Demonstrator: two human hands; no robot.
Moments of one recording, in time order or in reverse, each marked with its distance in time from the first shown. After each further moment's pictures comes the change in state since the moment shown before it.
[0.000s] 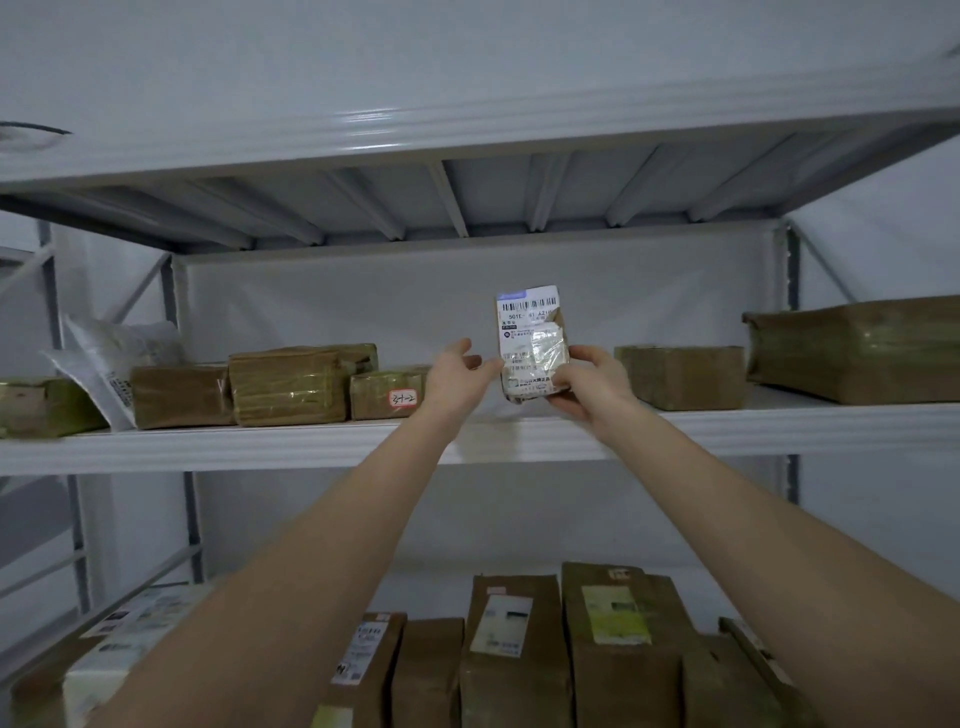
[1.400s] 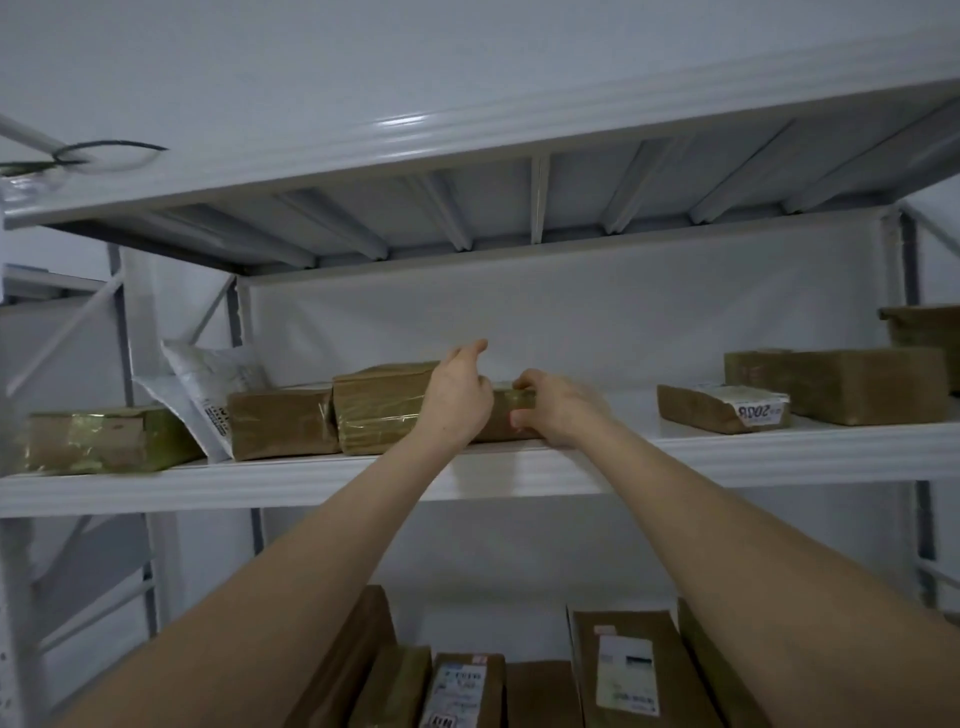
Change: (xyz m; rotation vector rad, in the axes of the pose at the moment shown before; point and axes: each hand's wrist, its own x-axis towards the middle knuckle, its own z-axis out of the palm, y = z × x) left_hand 0.045 -0.050 -0.130 0.618 0.102 0.354; right_hand 0.022 0.034 0.169 -1.283 -0.201 -0.300
